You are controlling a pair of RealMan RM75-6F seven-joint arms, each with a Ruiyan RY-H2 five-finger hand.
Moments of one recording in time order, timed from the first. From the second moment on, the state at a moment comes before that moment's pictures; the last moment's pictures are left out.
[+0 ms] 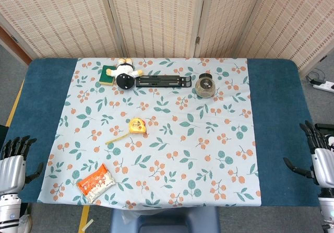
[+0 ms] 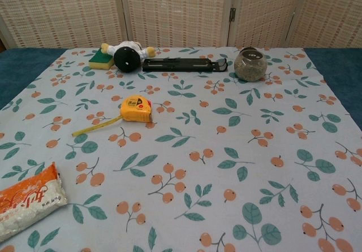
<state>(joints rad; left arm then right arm) -0.16 -1.19 -0.03 -1.77 1.28 1.59 0.23 0.06 -1.08 0.09 -1.65 -1.46 1.50 0.35</state>
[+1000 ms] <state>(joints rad) -0.21 -1.22 -0.09 -1.75 1.40 1.48 0.23 0.04 -1.10 0.10 -1.63 -1.49 1.53 0.35</state>
